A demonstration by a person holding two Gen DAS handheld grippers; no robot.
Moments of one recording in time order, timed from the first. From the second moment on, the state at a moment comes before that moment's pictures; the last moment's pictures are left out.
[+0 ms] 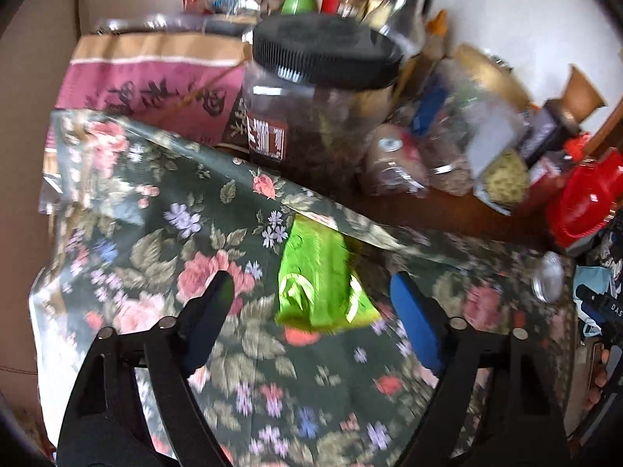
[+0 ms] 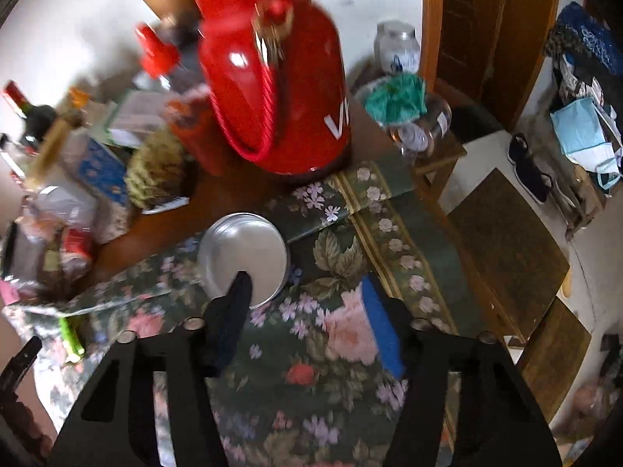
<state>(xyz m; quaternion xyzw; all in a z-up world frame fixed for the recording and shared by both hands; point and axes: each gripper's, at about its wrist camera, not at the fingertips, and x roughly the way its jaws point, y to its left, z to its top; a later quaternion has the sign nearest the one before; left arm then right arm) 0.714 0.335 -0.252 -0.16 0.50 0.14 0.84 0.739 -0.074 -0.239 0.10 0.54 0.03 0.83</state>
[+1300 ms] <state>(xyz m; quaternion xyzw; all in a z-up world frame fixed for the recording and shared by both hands) 0.665 0.269 -0.203 -0.15 0.49 0.13 0.85 0.702 -0.058 -0.184 0.03 0.48 0.13 0.87</state>
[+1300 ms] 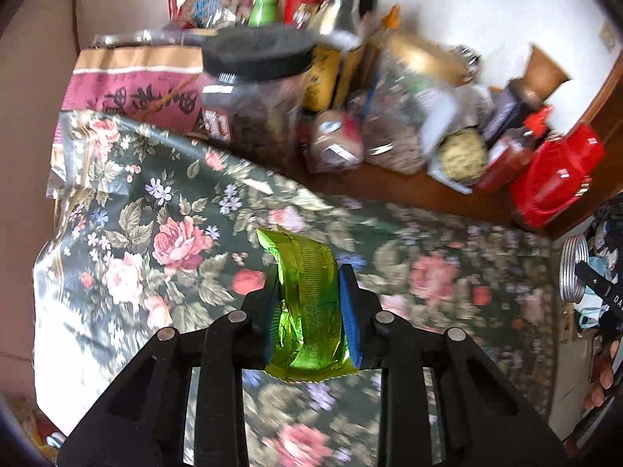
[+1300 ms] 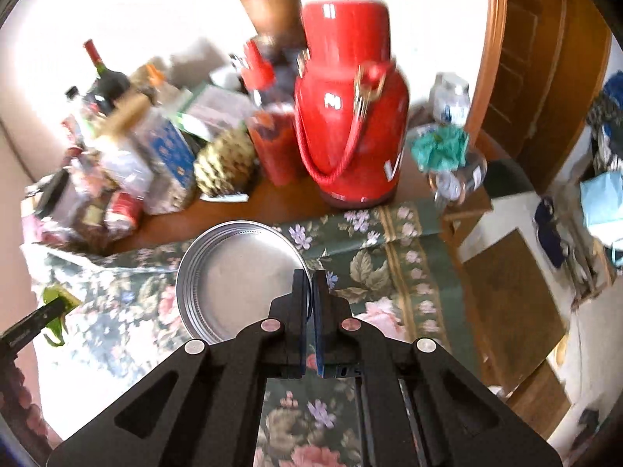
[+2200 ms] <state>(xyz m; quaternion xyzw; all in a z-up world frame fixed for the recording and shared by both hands) 0.485 0.092 -0.022 -0.13 0.30 0.11 0.94 0.536 -0.135 -0.064 0.00 0.33 0.27 0.91</state>
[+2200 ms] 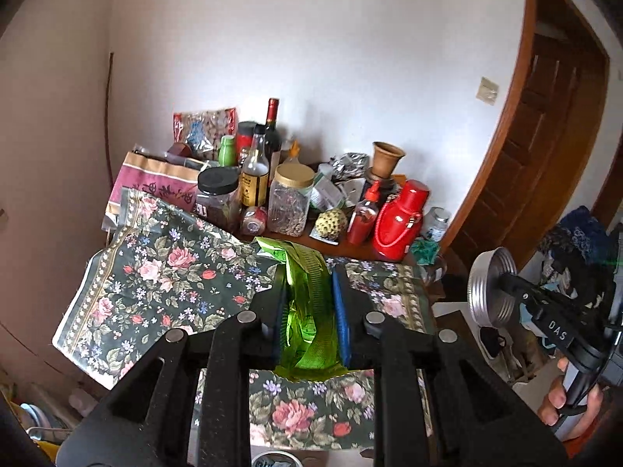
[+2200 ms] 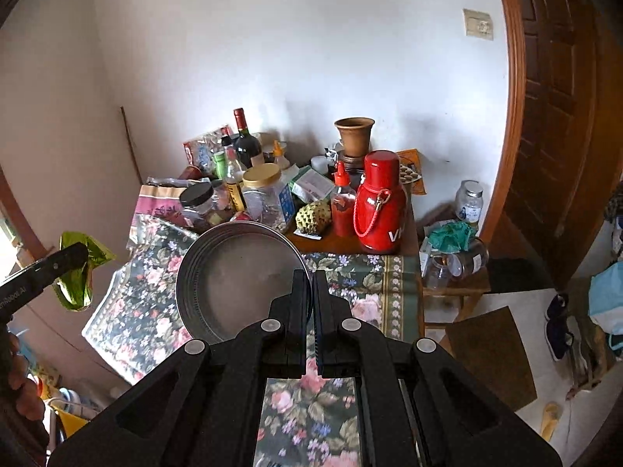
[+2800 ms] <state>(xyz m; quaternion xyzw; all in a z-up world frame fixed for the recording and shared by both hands) 0.299 0.098 -0.028 -0.10 0.29 0.01 0.95 0.352 -0.125 -0.065 0.04 0.32 0.21 0.92</state>
